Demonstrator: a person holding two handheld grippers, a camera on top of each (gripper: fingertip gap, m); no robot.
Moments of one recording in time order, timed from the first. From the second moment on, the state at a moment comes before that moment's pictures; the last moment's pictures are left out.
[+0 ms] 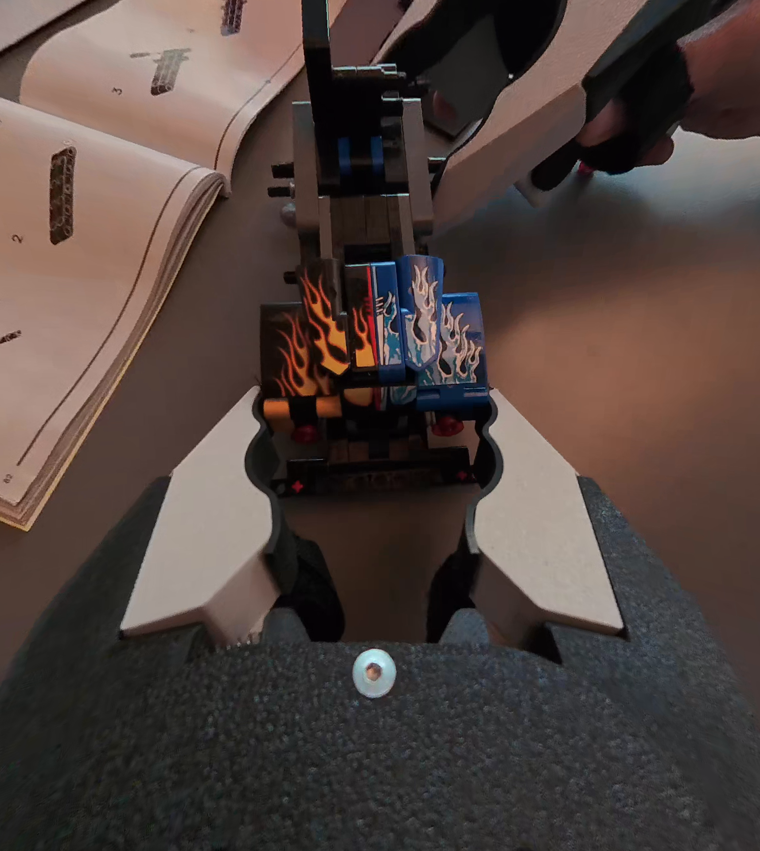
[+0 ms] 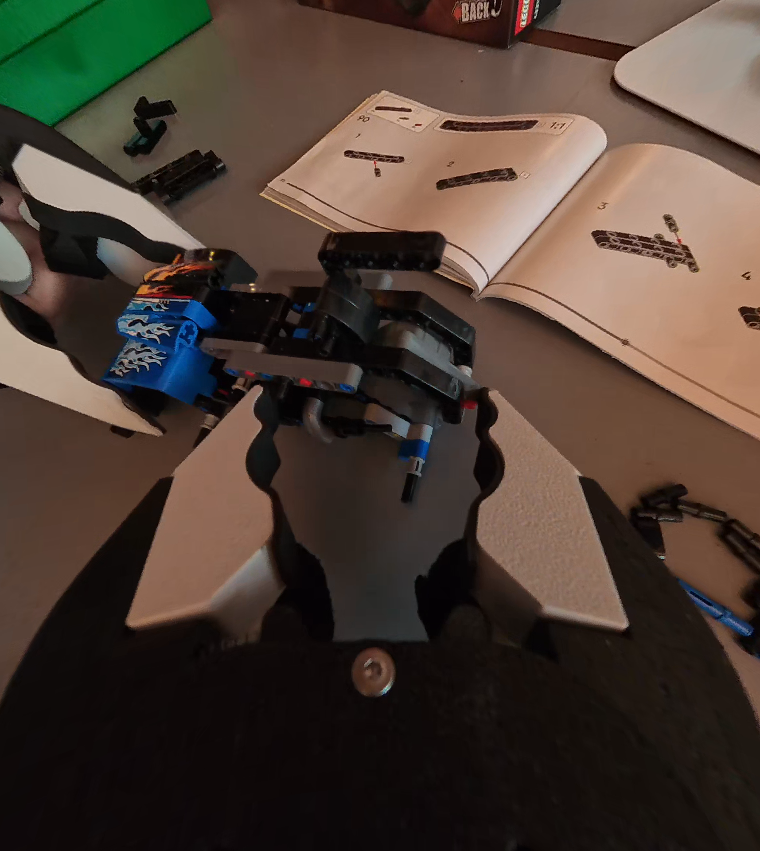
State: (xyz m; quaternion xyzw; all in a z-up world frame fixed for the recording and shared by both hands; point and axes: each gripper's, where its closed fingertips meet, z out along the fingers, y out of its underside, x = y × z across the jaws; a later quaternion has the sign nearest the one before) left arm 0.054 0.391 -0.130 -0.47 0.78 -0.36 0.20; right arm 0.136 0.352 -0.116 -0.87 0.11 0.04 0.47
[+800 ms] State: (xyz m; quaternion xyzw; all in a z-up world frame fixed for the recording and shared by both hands) left arm -0.099 0.569 -0.078 -0.63 0.65 -0.26 0.33; right arm 0.090 0.277 -0.050 -0.76 0.12 -0.05 0.64
